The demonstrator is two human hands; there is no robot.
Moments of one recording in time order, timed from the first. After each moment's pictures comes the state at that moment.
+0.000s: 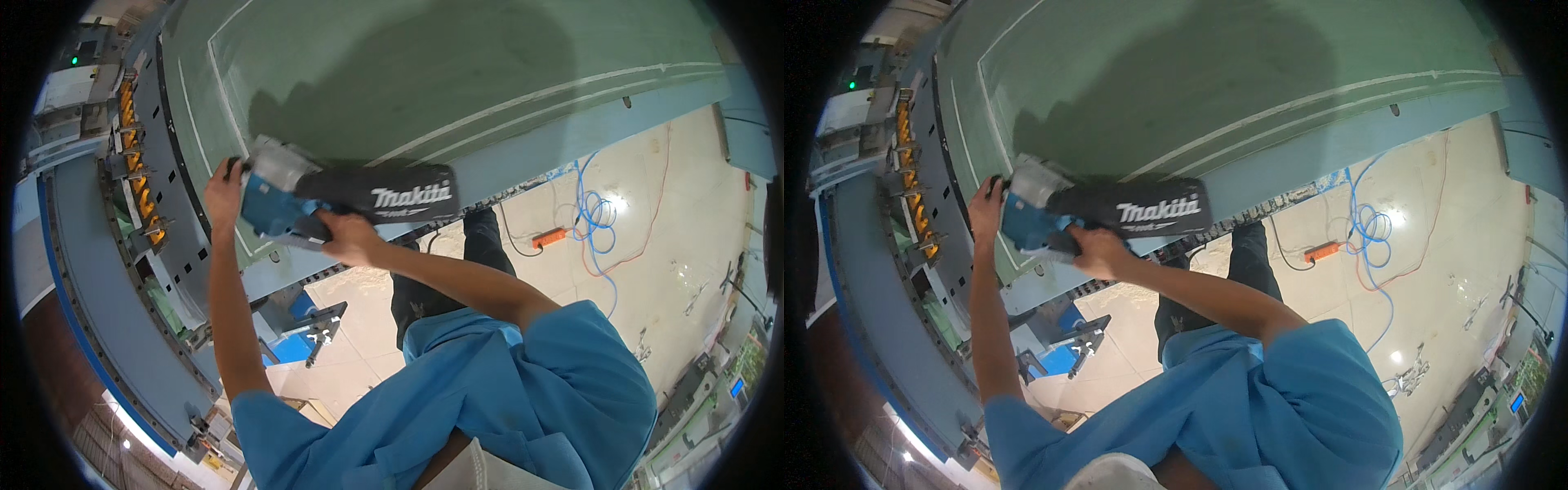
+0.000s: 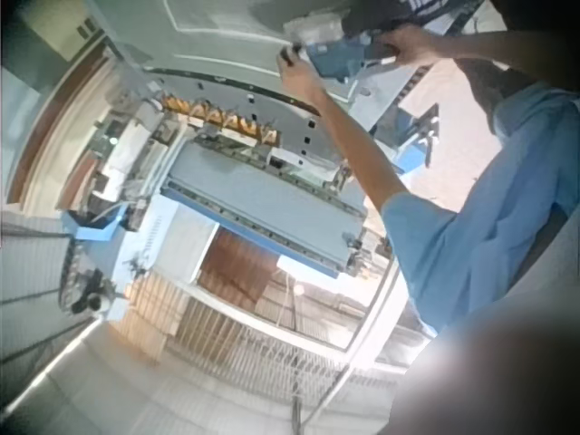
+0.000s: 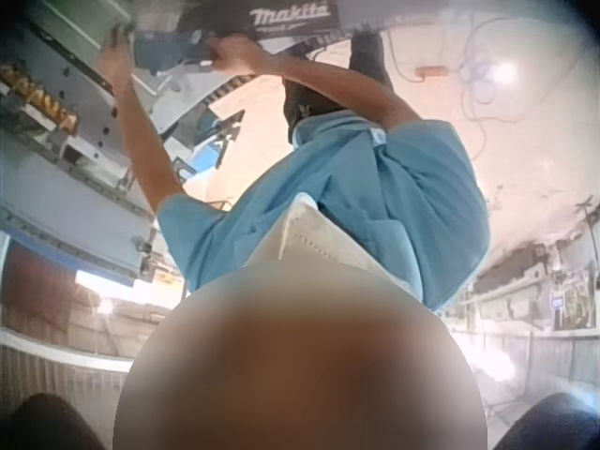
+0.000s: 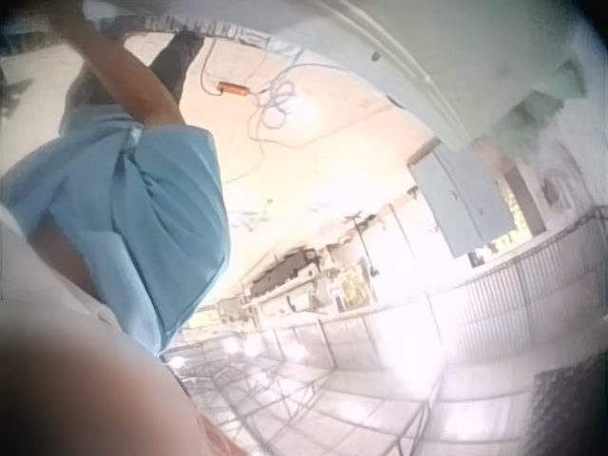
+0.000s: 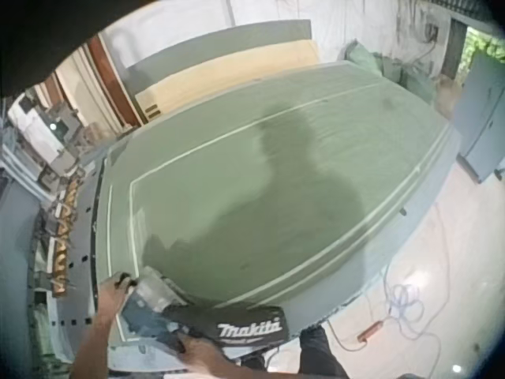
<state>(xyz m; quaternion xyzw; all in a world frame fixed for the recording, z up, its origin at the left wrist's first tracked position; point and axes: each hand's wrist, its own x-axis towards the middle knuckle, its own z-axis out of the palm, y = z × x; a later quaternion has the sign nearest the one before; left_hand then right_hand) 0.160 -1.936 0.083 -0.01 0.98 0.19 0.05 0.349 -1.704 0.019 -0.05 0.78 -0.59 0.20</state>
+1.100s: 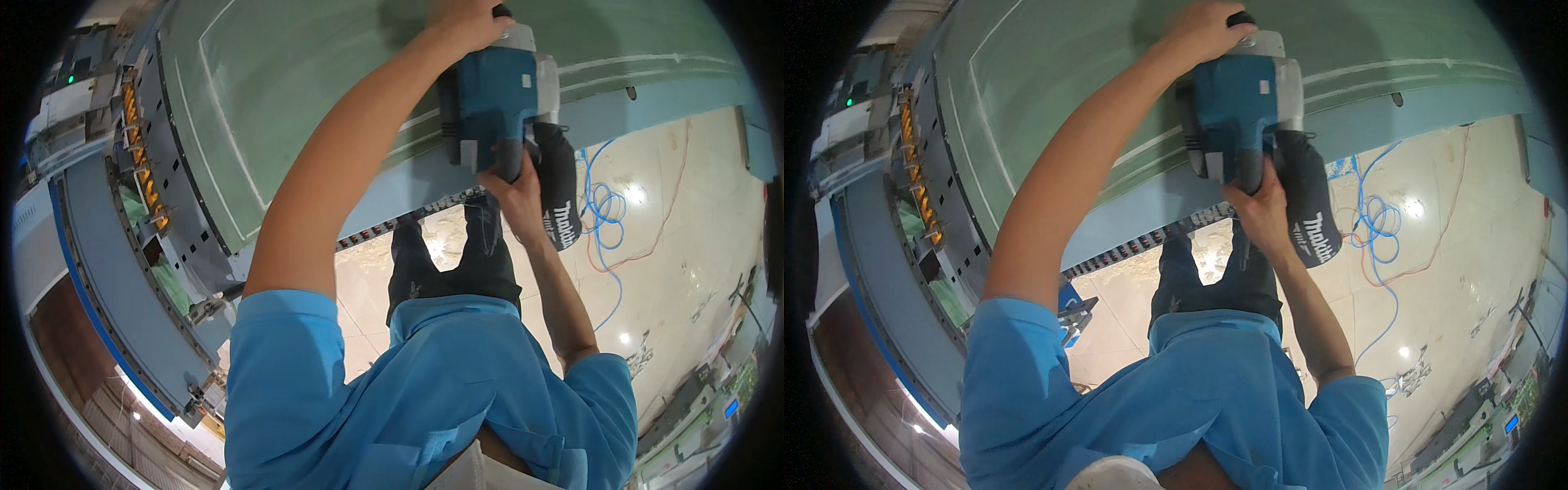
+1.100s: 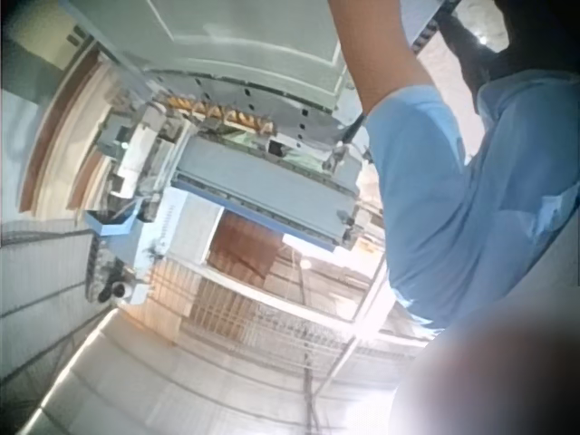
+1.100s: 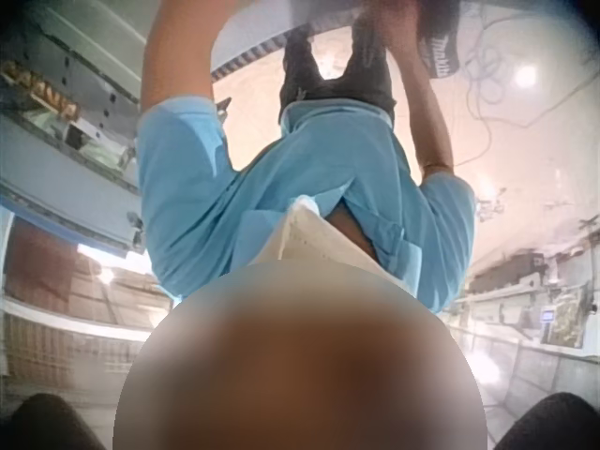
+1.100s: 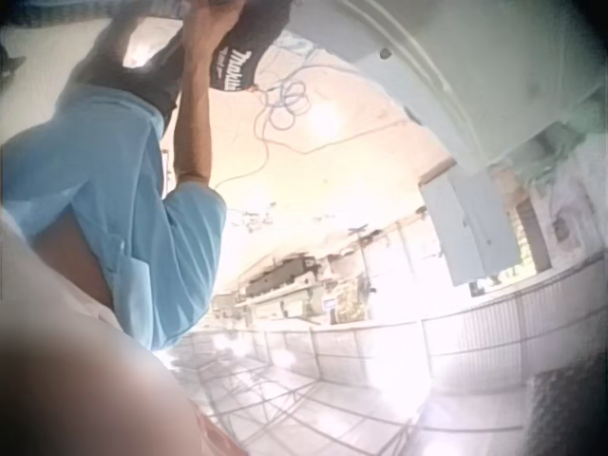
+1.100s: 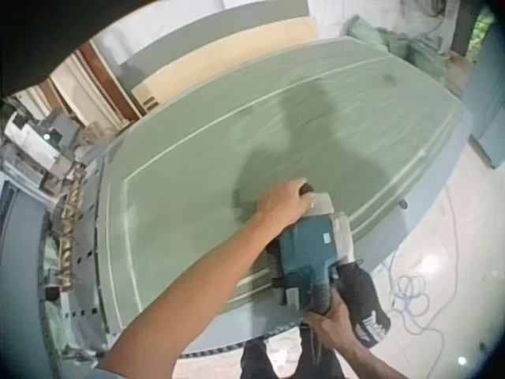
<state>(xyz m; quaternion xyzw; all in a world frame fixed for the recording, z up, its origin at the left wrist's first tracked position) 0.145 -1.415 0.077 0.37 0.89 0.23 0.11 0.432 -1.402 0.051 0.31 0.67 -0.67 0.00</state>
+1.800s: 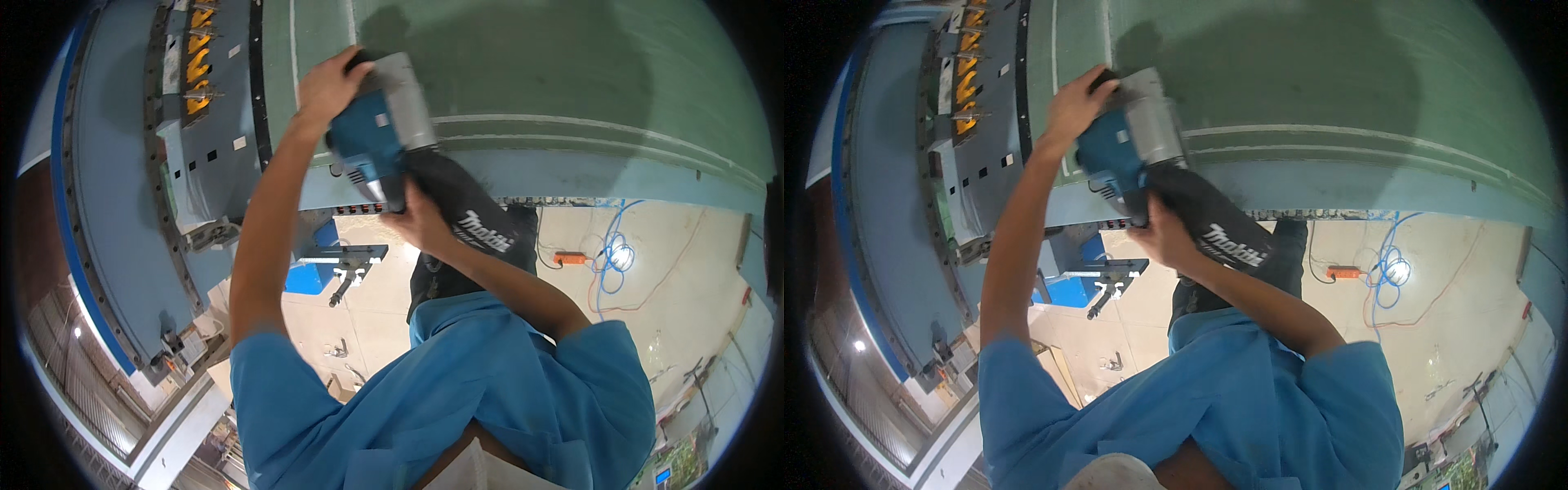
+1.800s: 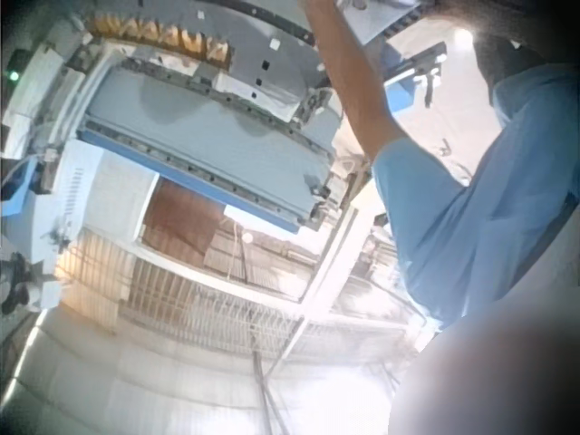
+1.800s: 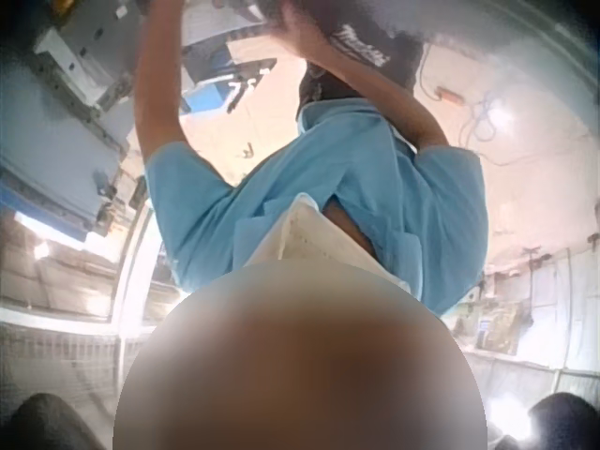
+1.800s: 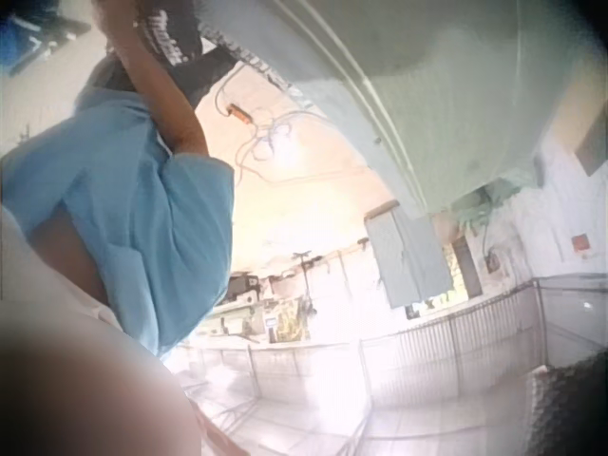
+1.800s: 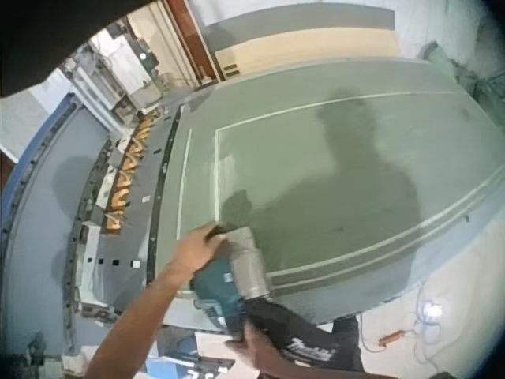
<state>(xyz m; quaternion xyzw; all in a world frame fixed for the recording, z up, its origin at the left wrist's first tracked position) 0.185 -1.959 0.081 0.08 0.99 0.14 0.05 0.421 -1.801 0.027 -0.01 0.75 -0.64 0.15</state>
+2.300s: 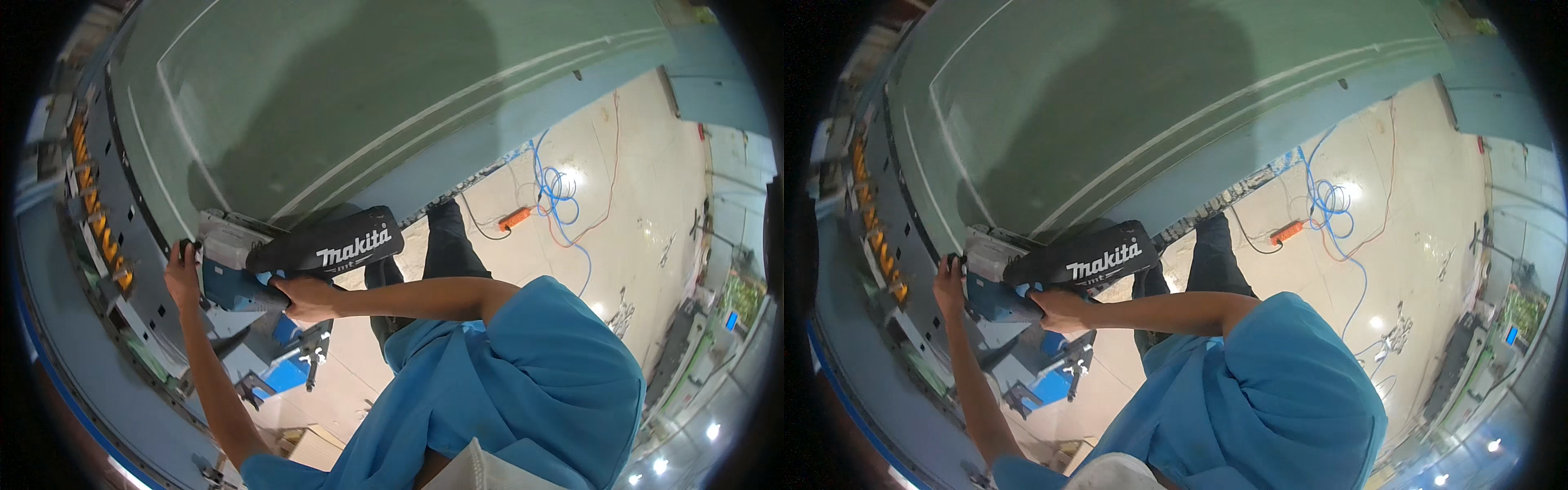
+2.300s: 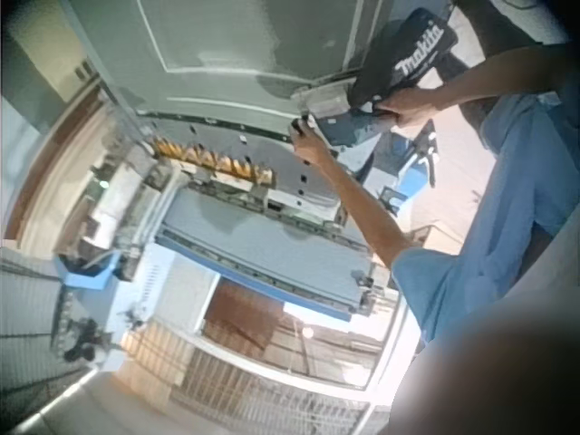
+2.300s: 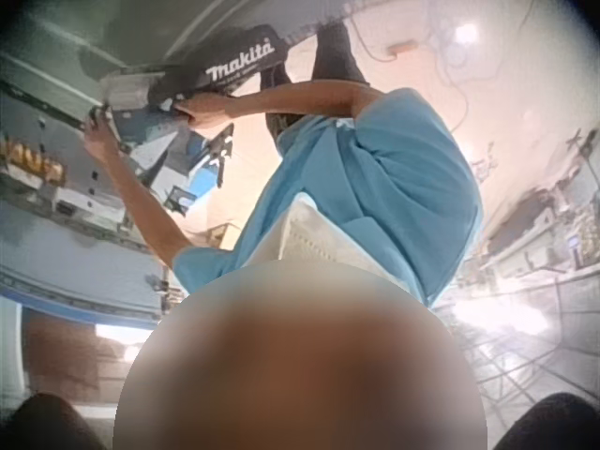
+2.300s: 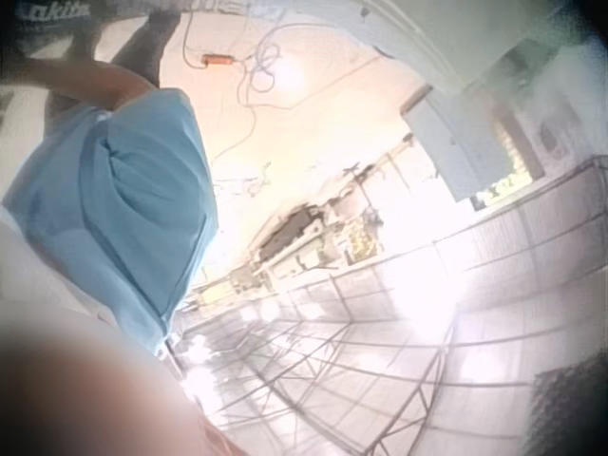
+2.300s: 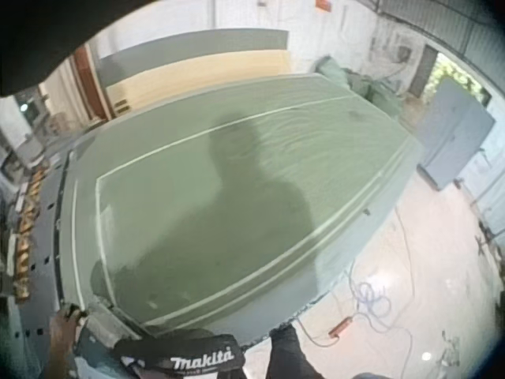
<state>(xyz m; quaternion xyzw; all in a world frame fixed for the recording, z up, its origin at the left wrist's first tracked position) 0.224 -2.069 0.083 -0.05 0.98 0.18 0.09 0.399 -1.815 0.027 -0.14 0.79 -0.52 0.29</state>
